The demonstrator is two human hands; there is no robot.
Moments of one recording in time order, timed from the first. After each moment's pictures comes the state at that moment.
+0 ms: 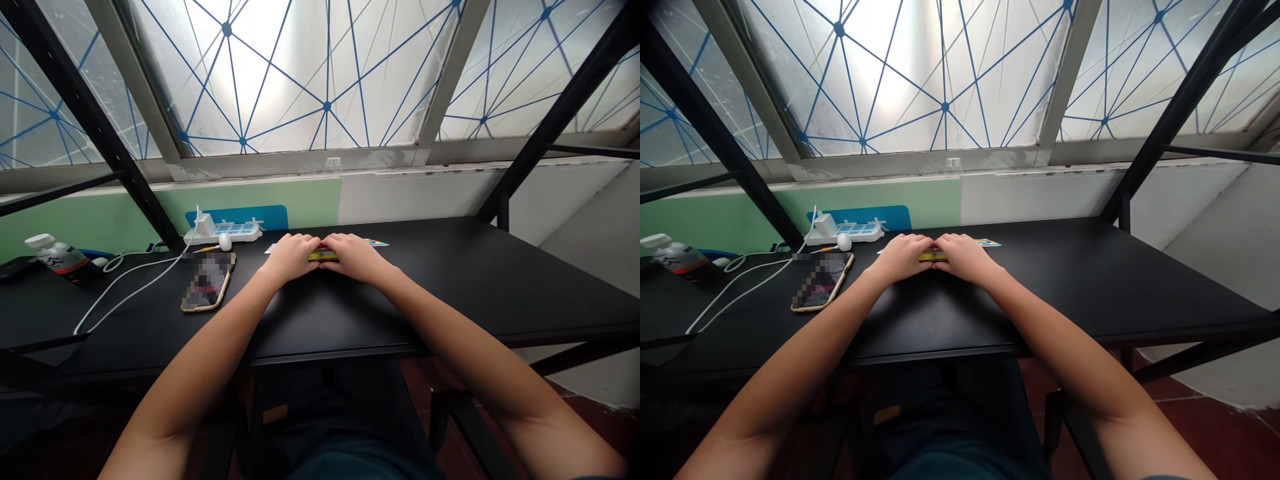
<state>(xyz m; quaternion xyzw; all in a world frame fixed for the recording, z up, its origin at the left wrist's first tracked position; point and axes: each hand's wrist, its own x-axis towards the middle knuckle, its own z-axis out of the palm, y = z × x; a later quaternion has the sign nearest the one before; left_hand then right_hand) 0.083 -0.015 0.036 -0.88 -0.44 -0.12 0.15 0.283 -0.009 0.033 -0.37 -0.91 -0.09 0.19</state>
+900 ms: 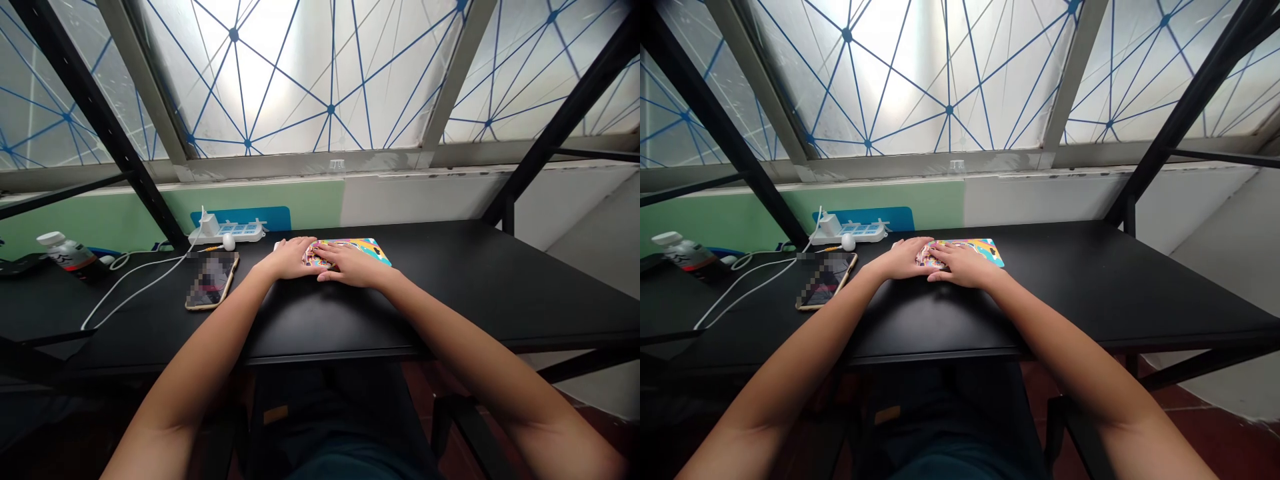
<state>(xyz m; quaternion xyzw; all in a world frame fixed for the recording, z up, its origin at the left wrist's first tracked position) 0.061 0.002 0.023 -0.87 -0.47 -0.11 -0.04 0.288 0.003 0.013 -0.34 -0.93 0.05 0.12</state>
